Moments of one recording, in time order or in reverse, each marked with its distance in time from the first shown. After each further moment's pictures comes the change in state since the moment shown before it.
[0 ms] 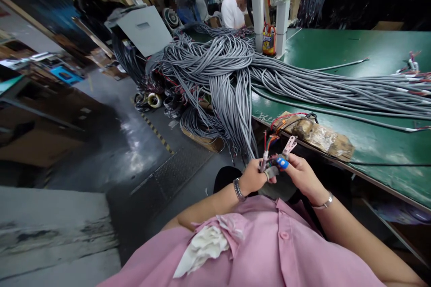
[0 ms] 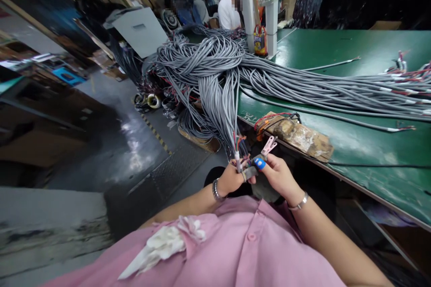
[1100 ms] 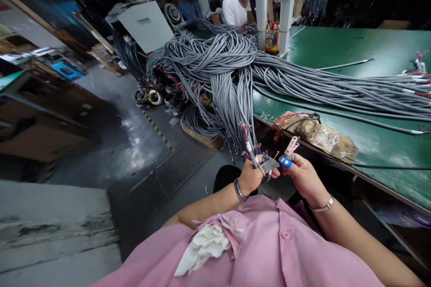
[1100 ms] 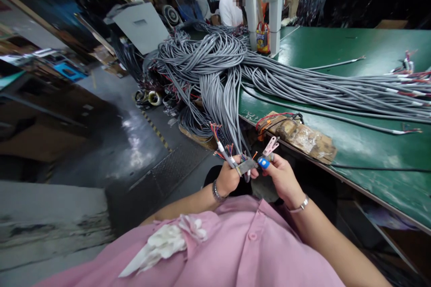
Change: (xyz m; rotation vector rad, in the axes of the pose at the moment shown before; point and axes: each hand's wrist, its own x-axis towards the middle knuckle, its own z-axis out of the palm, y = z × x) left_hand -0.001 0.008 0.000 -0.275 0.120 -0.069; right_hand 0.002 0.013 0.005 0.220 0.221 0.088
